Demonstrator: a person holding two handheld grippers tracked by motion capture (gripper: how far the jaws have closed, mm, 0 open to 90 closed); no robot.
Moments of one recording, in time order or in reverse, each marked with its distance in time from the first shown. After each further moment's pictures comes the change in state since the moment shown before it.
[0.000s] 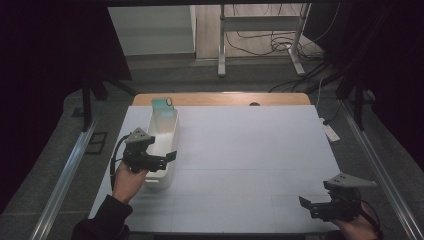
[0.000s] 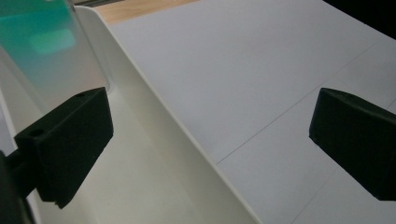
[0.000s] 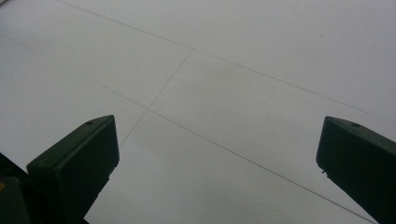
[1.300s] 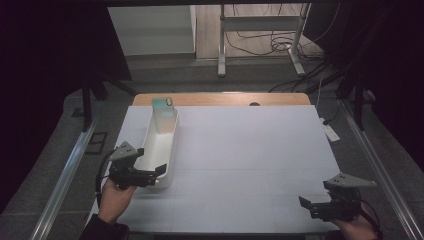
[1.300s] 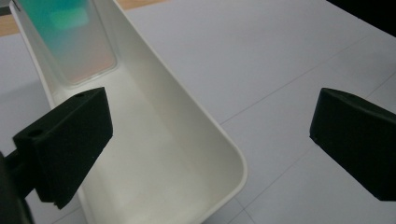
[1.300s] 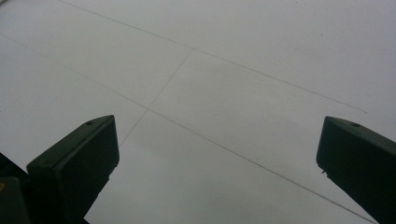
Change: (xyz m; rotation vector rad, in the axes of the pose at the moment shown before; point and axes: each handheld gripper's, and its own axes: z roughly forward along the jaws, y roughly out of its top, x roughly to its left) left arm -0.012 -0.029 -0.038 -0.011 0.027 -0.017; right arm 0.000 0.000 0.000 0.003 0.000 -0.001
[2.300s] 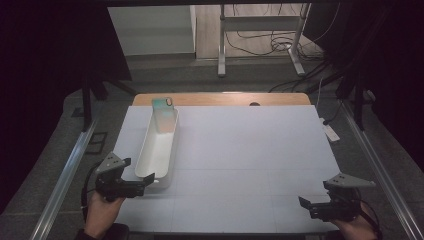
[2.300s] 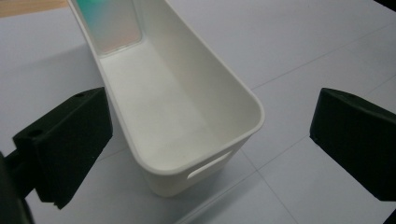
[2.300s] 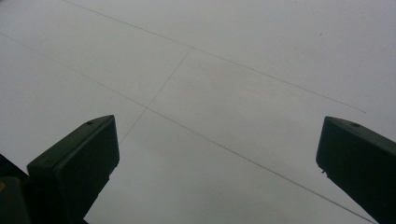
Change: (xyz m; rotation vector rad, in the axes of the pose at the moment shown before) left arm 0.003 -0.028 -0.028 0.017 0.073 -0.028; right arm 0.001 0.000 0.000 0.005 -0.008 -0.006
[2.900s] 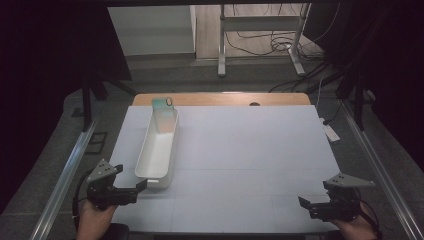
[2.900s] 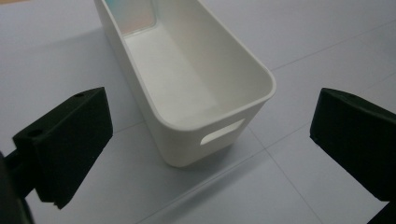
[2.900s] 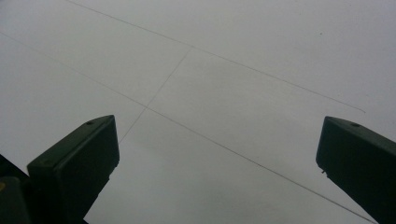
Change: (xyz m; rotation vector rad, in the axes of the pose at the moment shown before) left arm 0.003 -0.017 -0.014 0.012 0.033 -0.018; right arm 0.001 0.000 0.001 0.003 -0.002 -0.001
